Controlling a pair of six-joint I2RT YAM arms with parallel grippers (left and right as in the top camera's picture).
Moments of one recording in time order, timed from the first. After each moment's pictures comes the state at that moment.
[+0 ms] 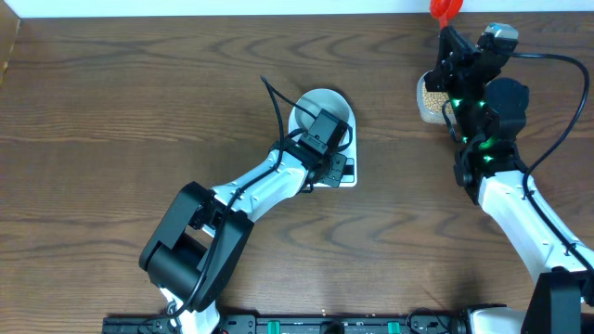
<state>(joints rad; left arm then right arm) -0.63 1.89 1.14 -0.39 0.05 -0.29 0.12 1.48 0.87 0.65 -0.07 0.40</state>
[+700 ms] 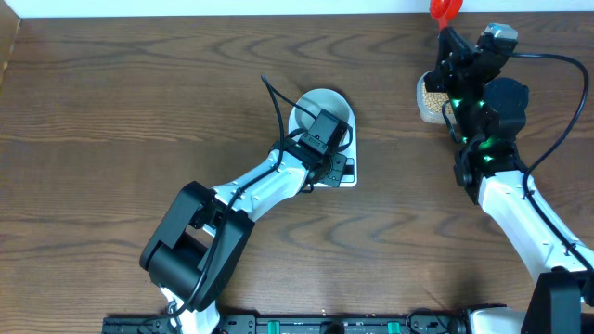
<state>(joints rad) -0.63 1.89 1.14 -0.39 0.05 -0.29 0.12 1.48 0.87 0.65 -0.07 0.40</state>
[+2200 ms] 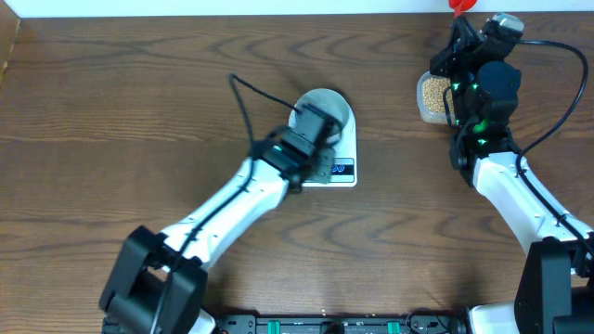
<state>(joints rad) -0.64 1.67 1.14 -0.58 -0.03 -0.36 0.11 1.60 0.96 0.65 0.10 0.40</state>
